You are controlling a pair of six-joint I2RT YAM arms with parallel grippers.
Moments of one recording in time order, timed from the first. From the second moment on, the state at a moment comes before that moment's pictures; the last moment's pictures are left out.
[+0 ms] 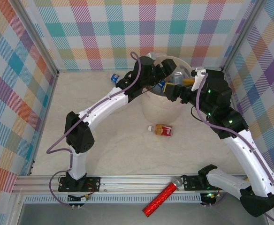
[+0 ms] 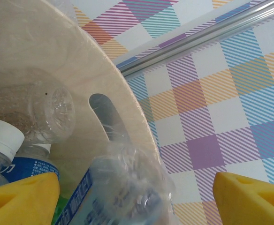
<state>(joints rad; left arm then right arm) -0.75 1.97 1.94 -0.19 0.07 -1.08 0.47 0.99 1.27 -0.47 -0.15 0.34</state>
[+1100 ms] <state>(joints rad) -0.56 1.64 1.84 -0.54 -0.12 -0.73 0.49 1.05 1.27 -0.44 -0.28 0.34</state>
